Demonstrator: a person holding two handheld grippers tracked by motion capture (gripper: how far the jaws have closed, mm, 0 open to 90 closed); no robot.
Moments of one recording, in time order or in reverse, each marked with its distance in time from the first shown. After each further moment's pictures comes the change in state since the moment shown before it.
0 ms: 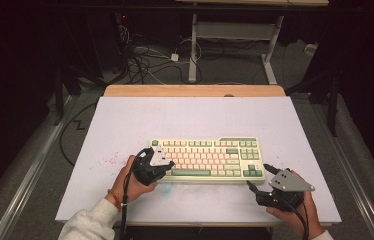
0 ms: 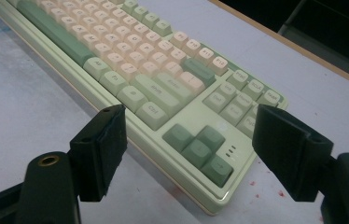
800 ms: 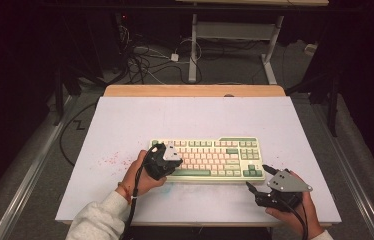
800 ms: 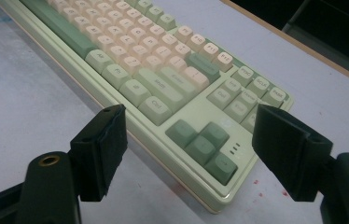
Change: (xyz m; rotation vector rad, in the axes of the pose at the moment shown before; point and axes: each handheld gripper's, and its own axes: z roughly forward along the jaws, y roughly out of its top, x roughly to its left) left arm -0.001 0.019 0.019 0.037 -0.018 0.039; right arm 0.001 -0.002 0.002 0.011 0.003 -0.023
